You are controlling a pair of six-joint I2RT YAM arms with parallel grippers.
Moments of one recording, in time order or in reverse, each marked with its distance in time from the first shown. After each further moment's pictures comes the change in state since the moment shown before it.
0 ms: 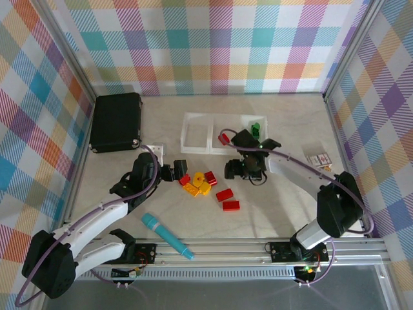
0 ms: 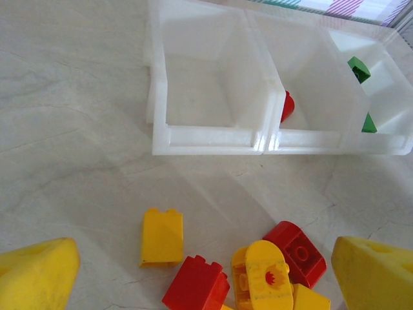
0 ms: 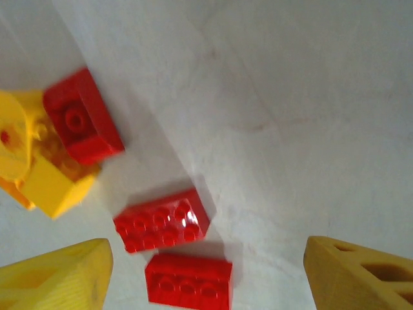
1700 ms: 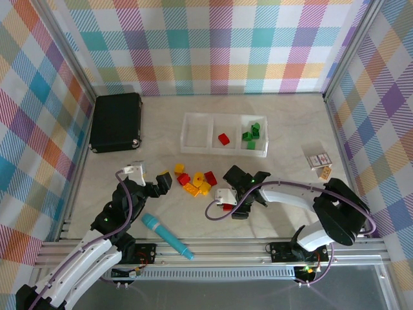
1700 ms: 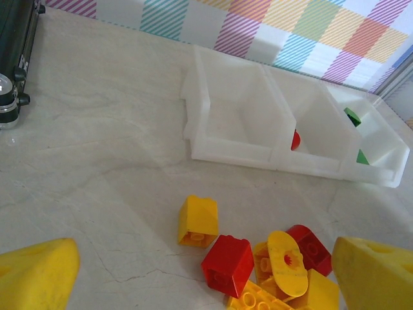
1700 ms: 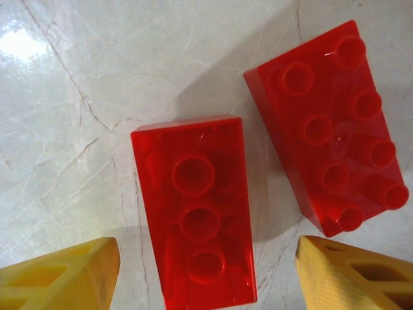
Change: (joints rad) left arm 0.000 -0.526 -0.268 -0.077 -0.111 -0.037; right arm 0.216 -0.043 -0.348 0.264 0.021 -1.289
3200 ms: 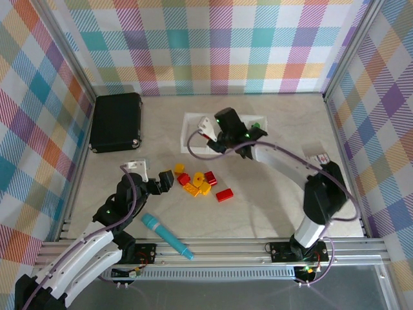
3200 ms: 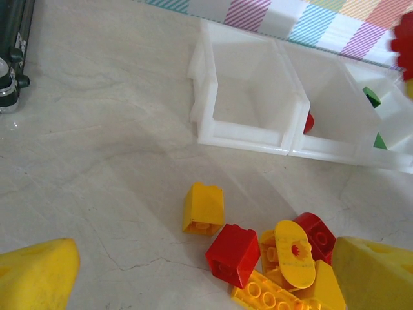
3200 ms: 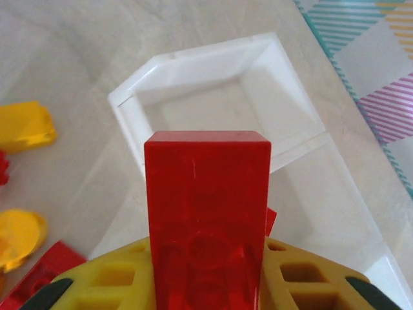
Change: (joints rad) left arm 0.000 0.107 0.085 -0.066 -0.001 -0.010; right arm -0.192 0.254 0.673 0.126 0.101 0.196
